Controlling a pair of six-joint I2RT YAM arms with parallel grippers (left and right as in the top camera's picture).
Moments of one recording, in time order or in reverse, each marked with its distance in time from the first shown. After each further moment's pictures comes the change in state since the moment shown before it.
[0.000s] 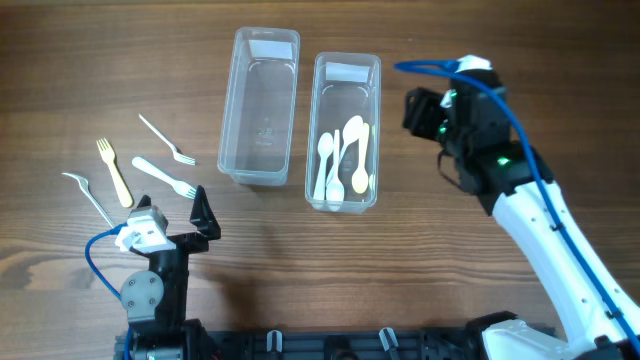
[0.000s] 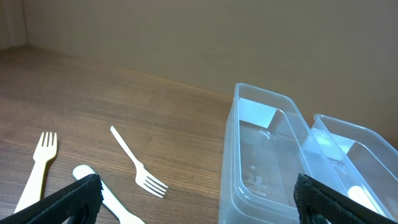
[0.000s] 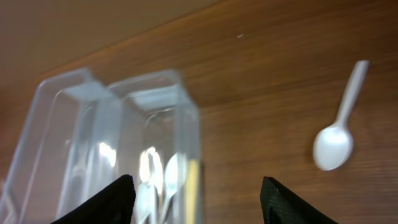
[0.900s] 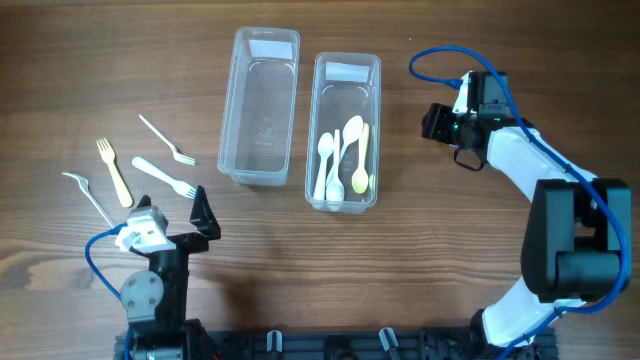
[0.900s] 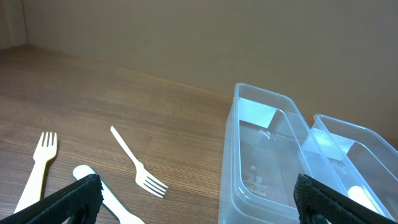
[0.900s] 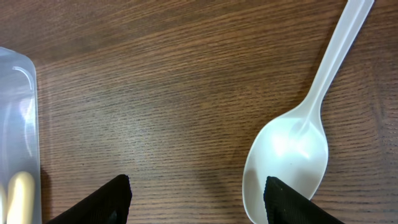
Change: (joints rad) left arm 0.000 0.000 0.000 0.000 0.000 0.000; right arm -0.246 0.500 0.003 0.154 -0.194 -0.223
